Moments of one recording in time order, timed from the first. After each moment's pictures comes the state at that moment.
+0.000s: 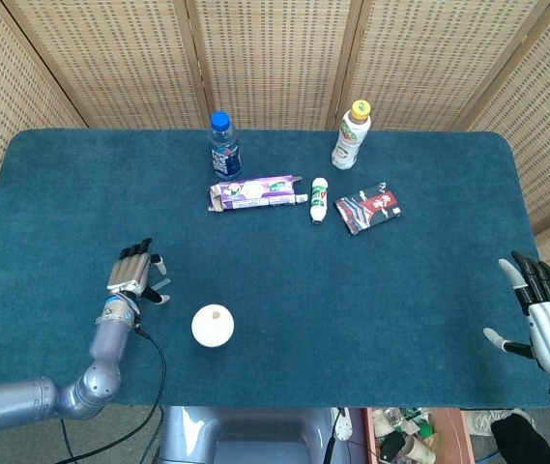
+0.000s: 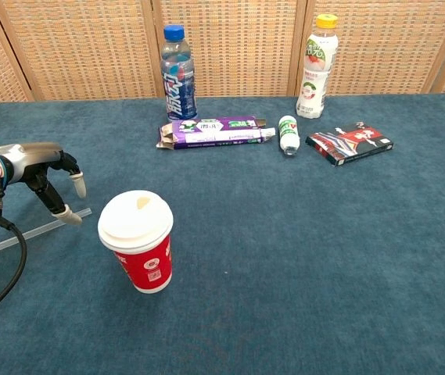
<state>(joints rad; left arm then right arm) -0.79 -1.55 -0.27 -1.60 0.29 1.08 0.69 0.17 -1.09 0.03 -1.47 -1.54 1.53 0.20</state>
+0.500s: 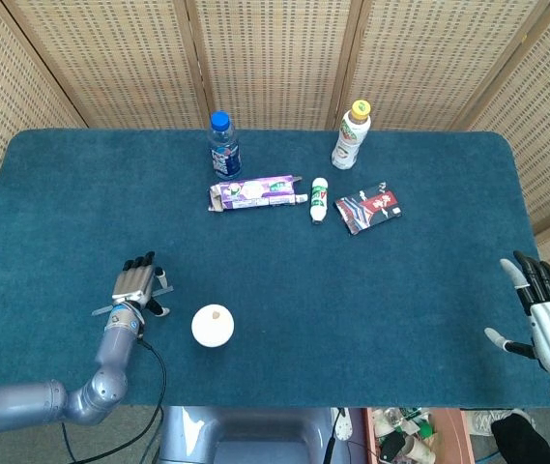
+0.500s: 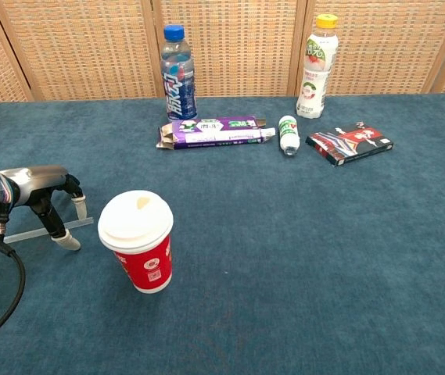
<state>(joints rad) -0.82 -1.58 -0.21 -1.59 0.25 1.09 0.74 0.16 -1.09 0.04 -1.48 -1.55 1.52 0.21</state>
